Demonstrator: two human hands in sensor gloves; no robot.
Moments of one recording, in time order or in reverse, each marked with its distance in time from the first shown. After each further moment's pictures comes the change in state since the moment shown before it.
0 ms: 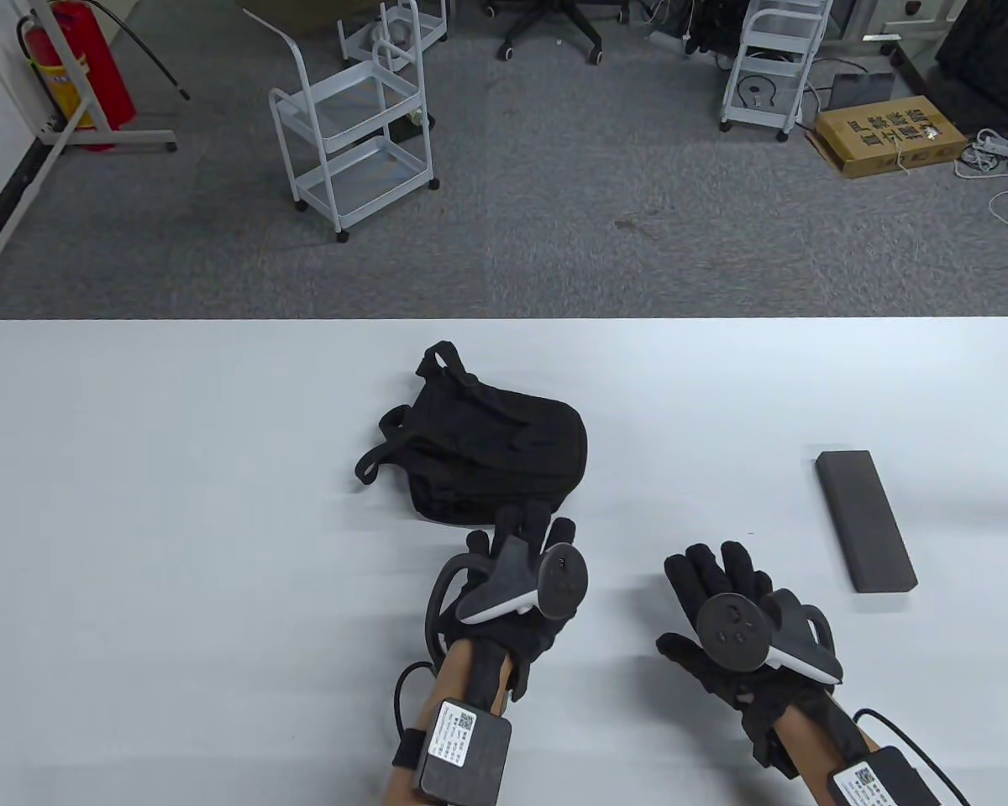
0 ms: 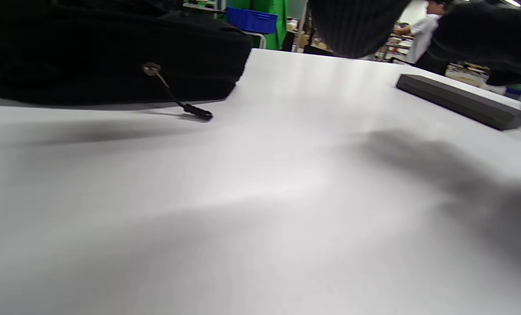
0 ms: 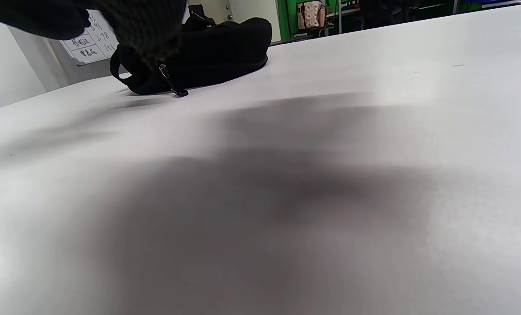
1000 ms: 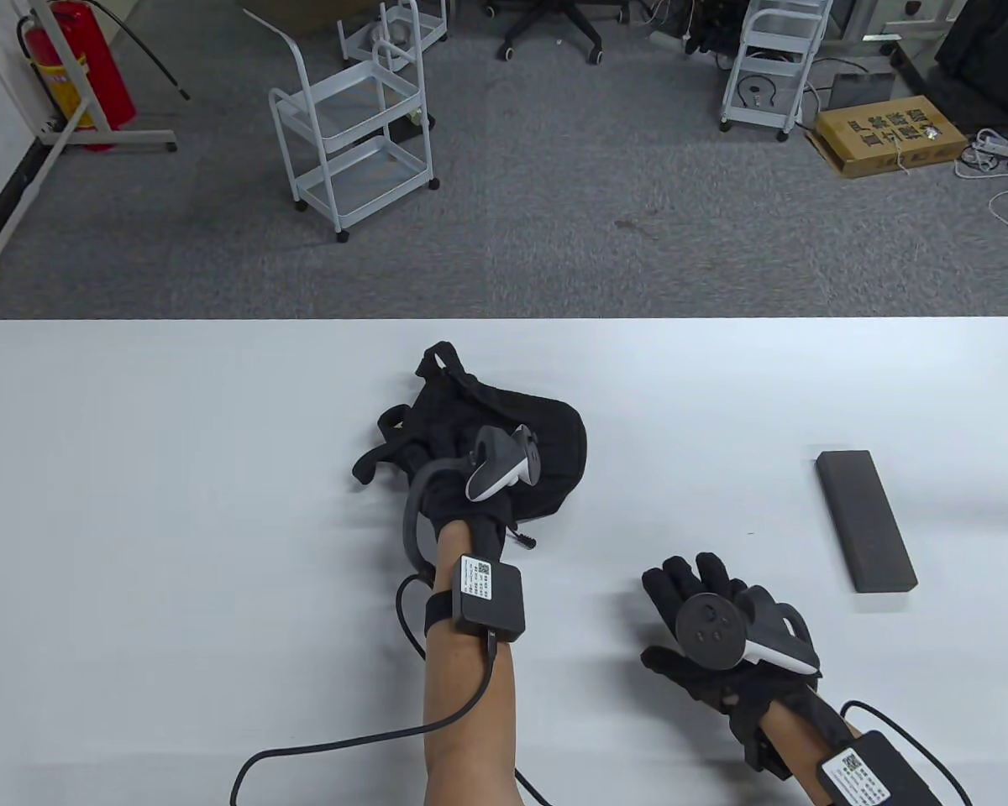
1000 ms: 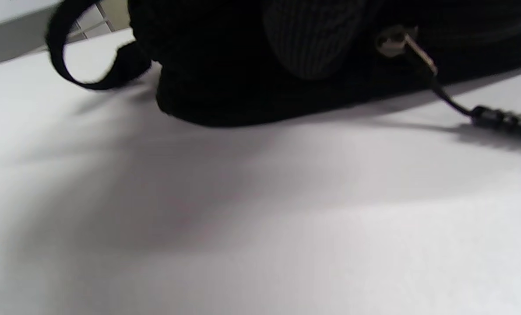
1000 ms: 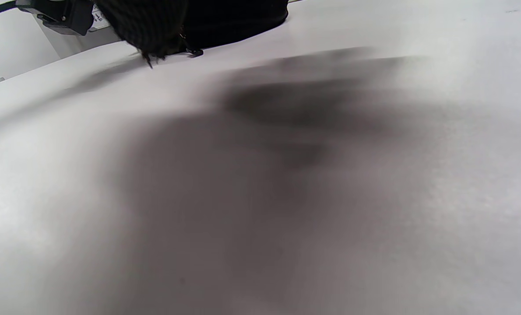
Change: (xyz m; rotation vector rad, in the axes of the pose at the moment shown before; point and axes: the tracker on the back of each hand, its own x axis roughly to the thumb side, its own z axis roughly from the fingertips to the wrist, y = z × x) left_hand -0.087 0.011 -0.109 -0.169 0.577 -0.145; right_hand 0.012 0.015 -0.012 0.123 -0.052 0.003
